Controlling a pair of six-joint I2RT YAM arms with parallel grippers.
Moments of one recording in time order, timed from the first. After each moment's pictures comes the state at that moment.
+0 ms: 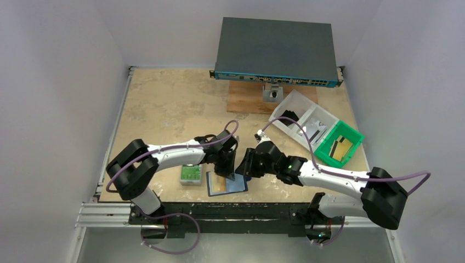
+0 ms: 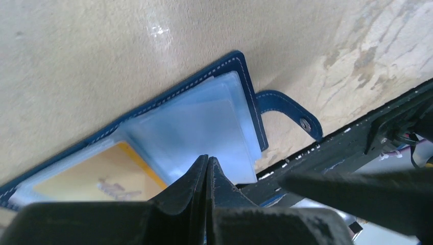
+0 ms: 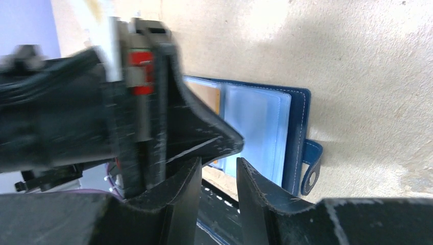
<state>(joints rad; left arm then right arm) -0.90 1.64 0.90 -0.42 0.25 -0.77 0.96 1.18 0.56 -0.09 -0.02 1.03</state>
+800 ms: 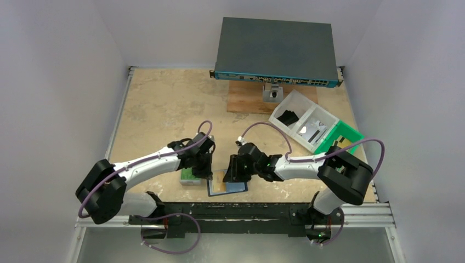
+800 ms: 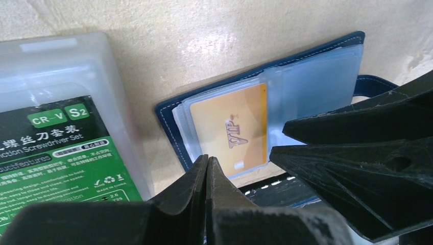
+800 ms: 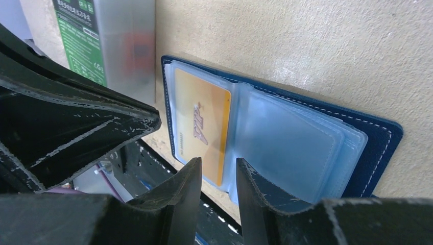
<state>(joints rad) -0.77 1.31 0.71 -0.59 0.11 -0.75 1.01 1.55 0.64 0.12 -0.18 1.02</state>
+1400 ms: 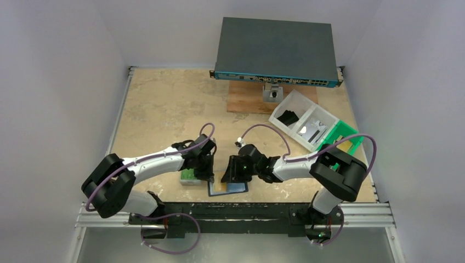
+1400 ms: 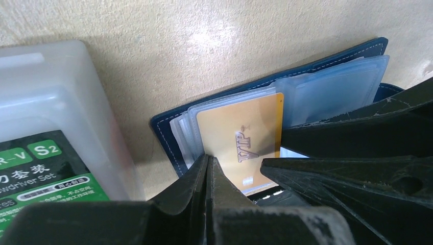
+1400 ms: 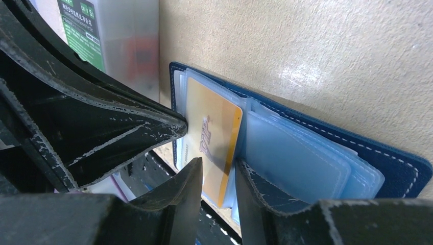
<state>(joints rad) -0.77 1.38 0.67 -0.50 0.14 -0.77 1.01 1.62 0.61 0.25 -0.21 1.04</state>
